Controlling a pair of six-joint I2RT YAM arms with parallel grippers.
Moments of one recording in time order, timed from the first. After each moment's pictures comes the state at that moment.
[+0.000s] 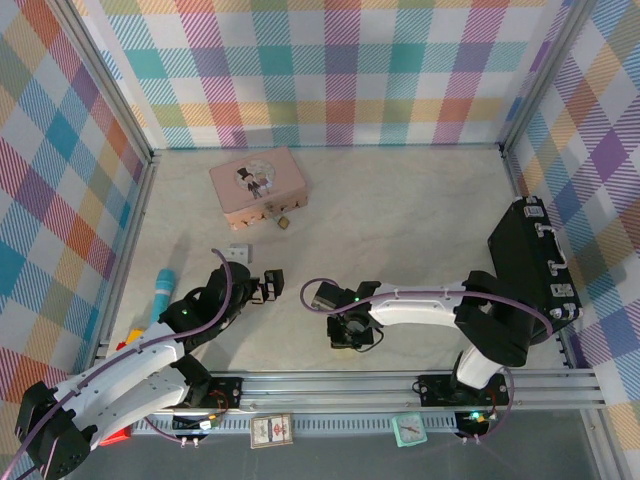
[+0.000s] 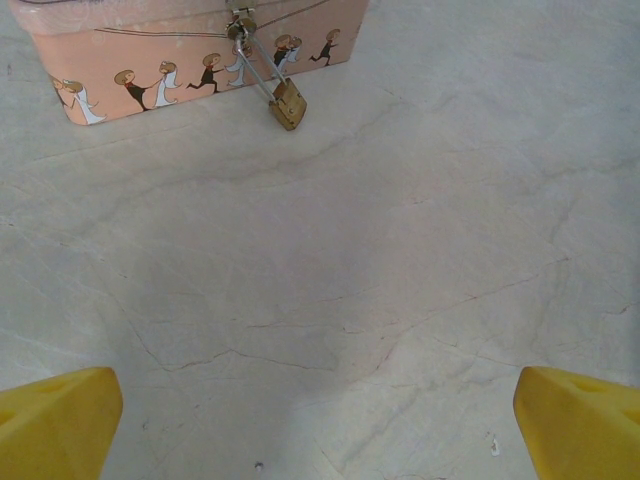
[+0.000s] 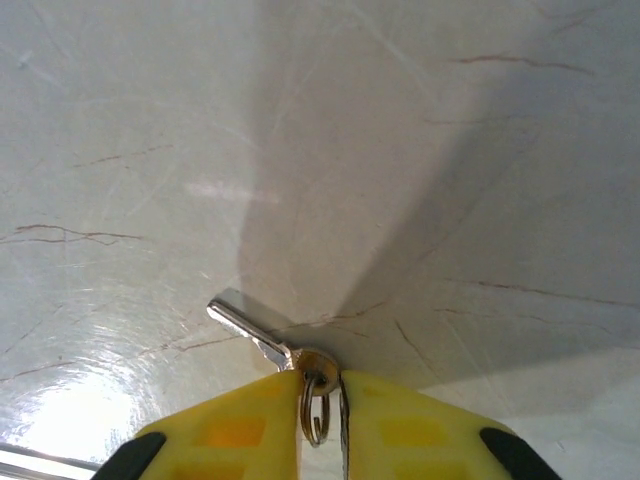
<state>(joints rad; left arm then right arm) -0.72 0.79 0.51 -0.35 -0.35 -0.52 1.14 1.63 0.90 -0.66 -0.12 1.07</state>
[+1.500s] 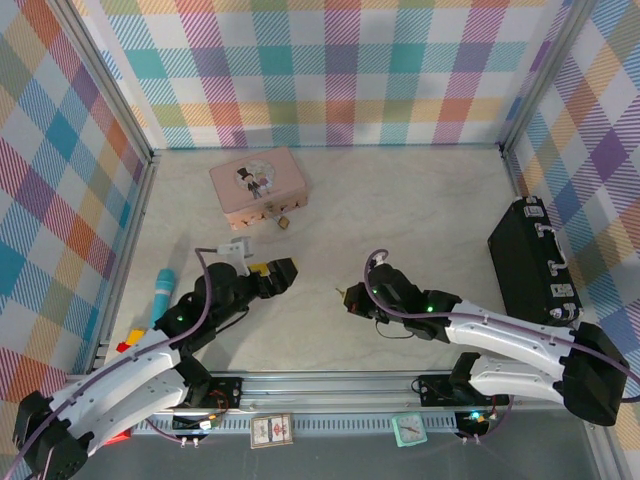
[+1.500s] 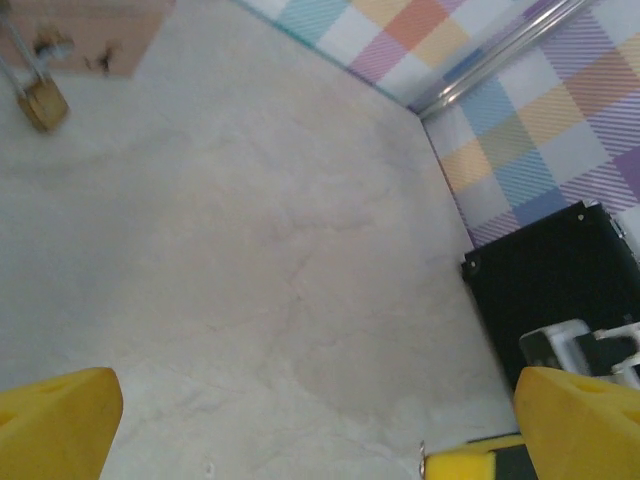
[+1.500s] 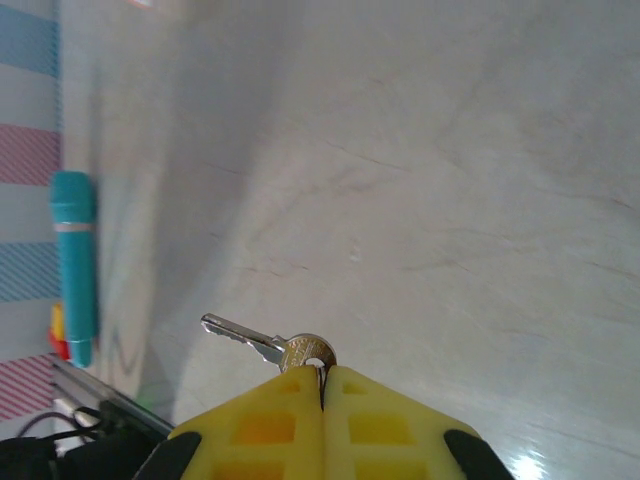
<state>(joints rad) -0.73 0.75 0.45 -0.04 -0.04 -0.83 0.99 1.06 0.60 -0.22 0.04 1.12</state>
